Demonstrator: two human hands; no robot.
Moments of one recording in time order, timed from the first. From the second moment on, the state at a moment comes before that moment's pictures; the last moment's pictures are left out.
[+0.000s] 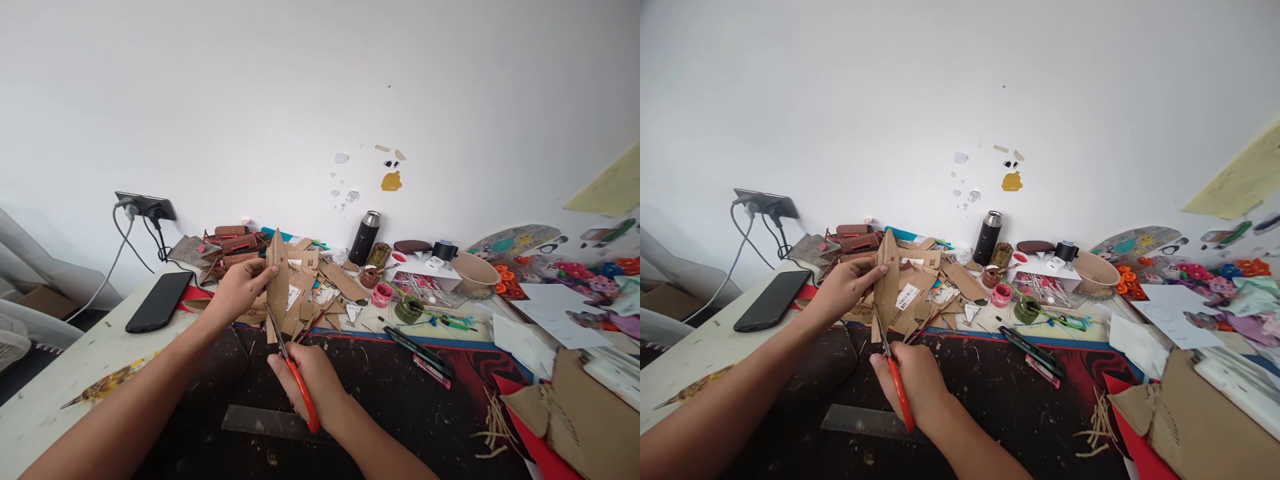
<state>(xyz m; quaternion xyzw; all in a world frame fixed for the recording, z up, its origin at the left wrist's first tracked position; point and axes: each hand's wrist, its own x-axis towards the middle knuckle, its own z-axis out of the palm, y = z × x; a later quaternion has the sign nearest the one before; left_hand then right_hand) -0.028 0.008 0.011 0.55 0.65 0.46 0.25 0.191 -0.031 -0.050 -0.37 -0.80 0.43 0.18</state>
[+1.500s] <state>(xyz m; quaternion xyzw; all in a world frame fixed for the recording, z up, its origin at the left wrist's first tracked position) -0.027 0.005 0.015 0.57 0.65 0.45 0.22 0.199 -0.026 -0.050 -0.33 -0.74 0.56 0.15</state>
